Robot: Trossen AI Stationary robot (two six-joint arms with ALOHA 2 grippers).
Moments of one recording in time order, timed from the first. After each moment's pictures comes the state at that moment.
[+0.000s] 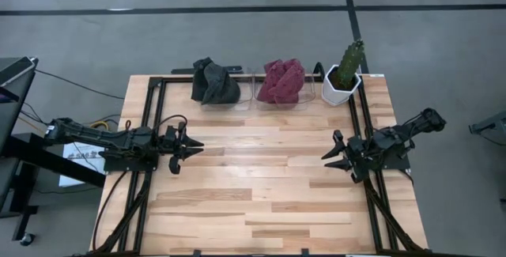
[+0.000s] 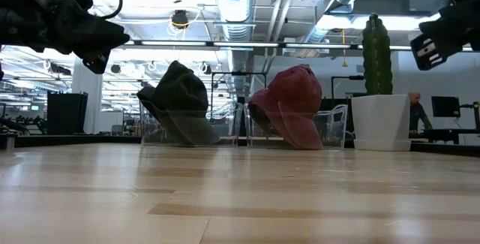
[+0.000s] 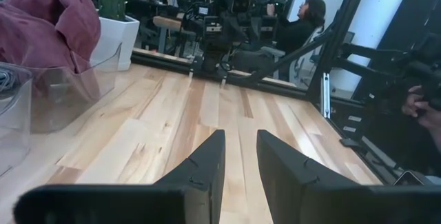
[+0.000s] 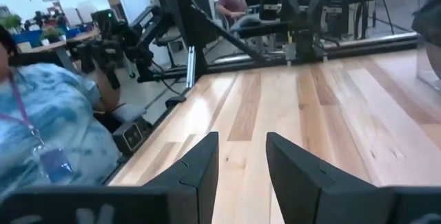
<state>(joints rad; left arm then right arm) -0.16 0.35 0.01 0.32 -0.13 -0.19 0.44 0.00 0.07 -0.14 0.13 0.18</state>
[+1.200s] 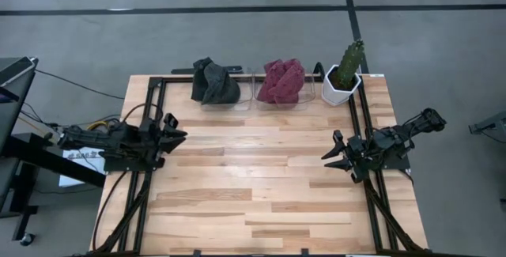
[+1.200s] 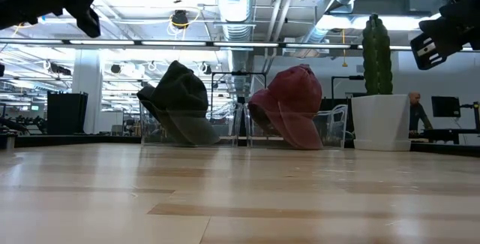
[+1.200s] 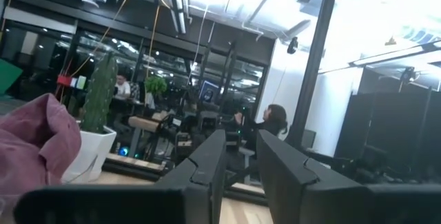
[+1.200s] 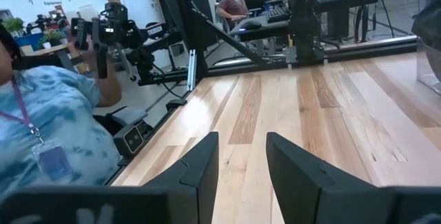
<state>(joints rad) -0.17 0.03 0.01 0.43 -0.13 -0.19 0.44 0.01 0.06 -0.13 0.13 0.18</state>
